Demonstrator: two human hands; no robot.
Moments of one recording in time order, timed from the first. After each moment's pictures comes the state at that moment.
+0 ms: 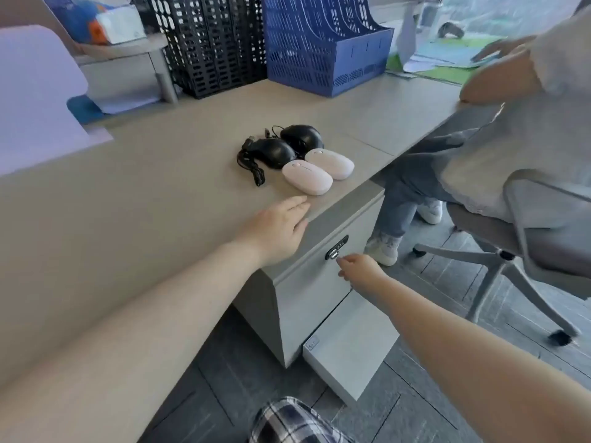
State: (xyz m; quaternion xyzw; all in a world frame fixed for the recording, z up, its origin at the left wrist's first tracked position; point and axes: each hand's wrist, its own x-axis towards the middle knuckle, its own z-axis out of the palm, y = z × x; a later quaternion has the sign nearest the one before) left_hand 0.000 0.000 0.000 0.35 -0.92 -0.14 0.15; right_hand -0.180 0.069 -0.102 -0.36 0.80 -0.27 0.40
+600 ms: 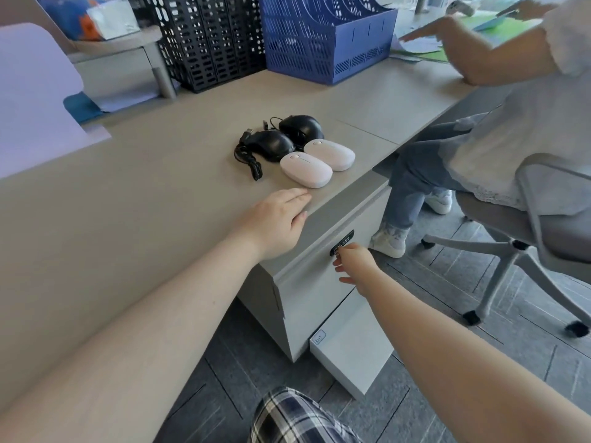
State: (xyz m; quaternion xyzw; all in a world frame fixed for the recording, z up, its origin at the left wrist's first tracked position) left_hand -0.004 -0.002 0.001 0.34 -0.92 -0.12 0.15; right_hand -0.168 0.057 -0.100 -0.19 0.75 -0.39 0.49
